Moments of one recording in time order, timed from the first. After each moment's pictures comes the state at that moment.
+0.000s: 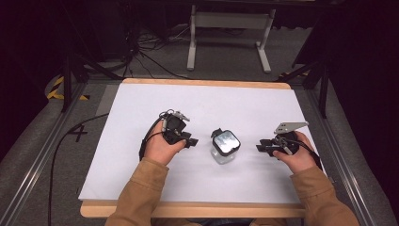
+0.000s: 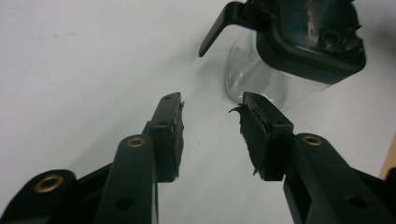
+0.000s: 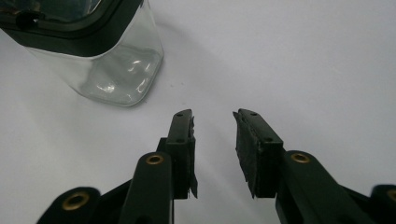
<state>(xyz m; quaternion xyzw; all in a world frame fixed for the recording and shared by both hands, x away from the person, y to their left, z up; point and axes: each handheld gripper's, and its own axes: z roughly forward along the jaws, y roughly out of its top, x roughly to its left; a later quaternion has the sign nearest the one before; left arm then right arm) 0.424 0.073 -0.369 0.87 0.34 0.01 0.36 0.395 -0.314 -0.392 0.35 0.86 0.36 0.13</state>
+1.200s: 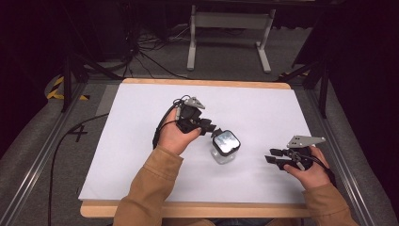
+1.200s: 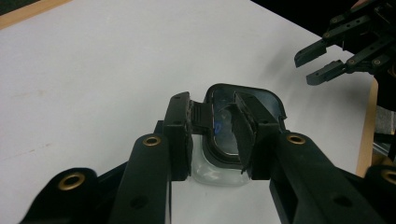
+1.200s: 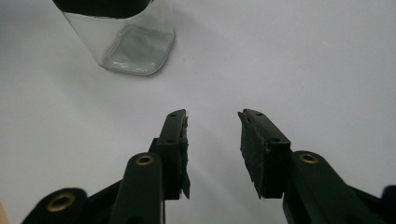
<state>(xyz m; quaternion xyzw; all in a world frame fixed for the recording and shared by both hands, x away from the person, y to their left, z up) 0.433 0.035 -0.331 0.85 0.27 0.03 0.45 0.351 -0.335 -0.395 0.36 0.84 0.38 0.15</state>
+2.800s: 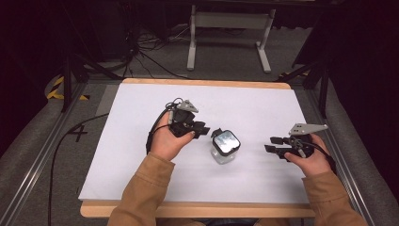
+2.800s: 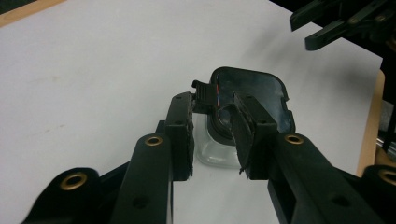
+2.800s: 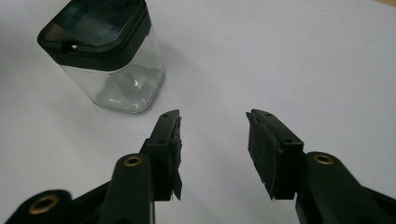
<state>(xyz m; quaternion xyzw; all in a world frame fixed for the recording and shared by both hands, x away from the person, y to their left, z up) 0.424 0.046 -0.334 0.85 0.28 0.04 0.44 0.375 -0.339 -0.374 0.35 0.83 0.40 0.15</state>
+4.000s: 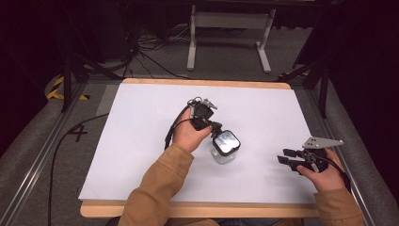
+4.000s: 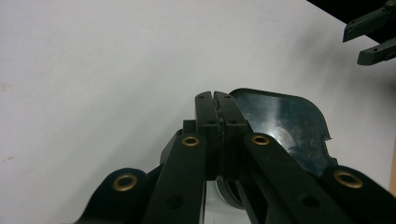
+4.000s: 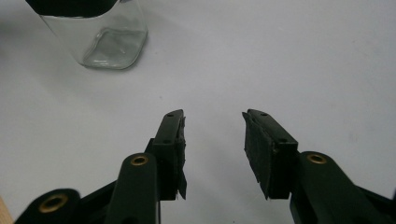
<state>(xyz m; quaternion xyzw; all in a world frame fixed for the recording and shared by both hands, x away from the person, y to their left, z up) 0.459 -0.001 -0.358 0.87 0.29 0.01 0.41 0.339 -0.367 -0.389 0.40 0.82 0.38 0.16</state>
